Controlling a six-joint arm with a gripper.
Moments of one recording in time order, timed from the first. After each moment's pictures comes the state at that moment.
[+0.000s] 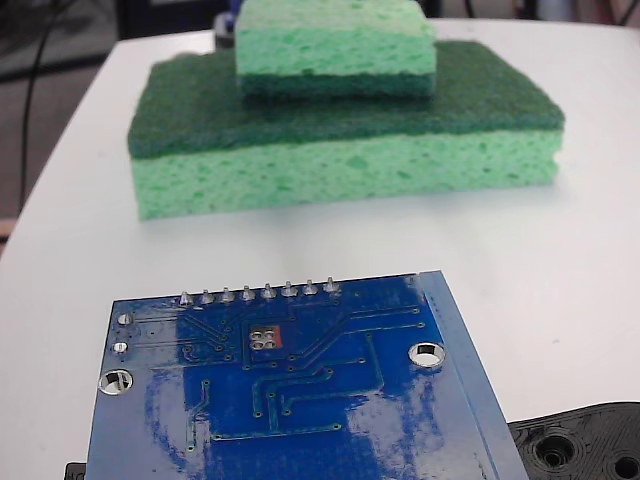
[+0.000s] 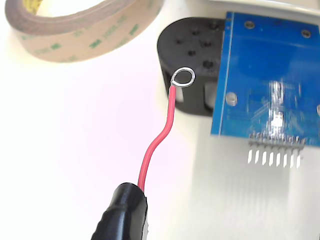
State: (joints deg) arm 21.4 133.1 143.2 35.0 -26.9 -9.1
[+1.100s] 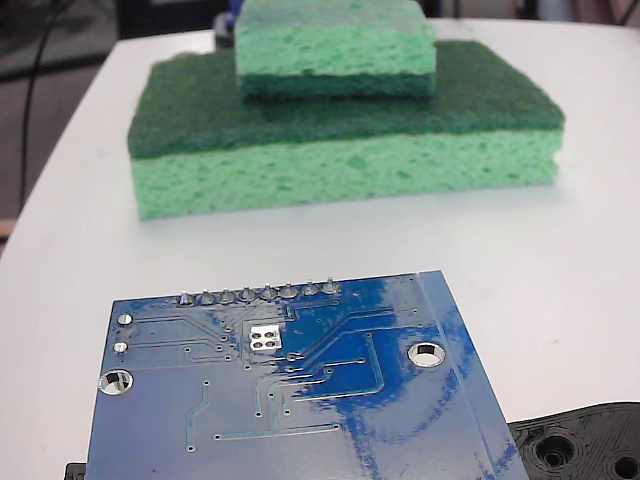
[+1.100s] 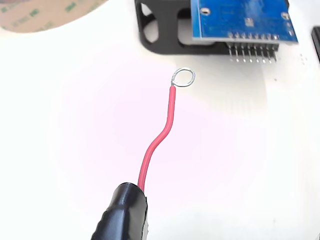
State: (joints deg) arm 9.9 174.8 169.1 42.1 -7.9 0.6
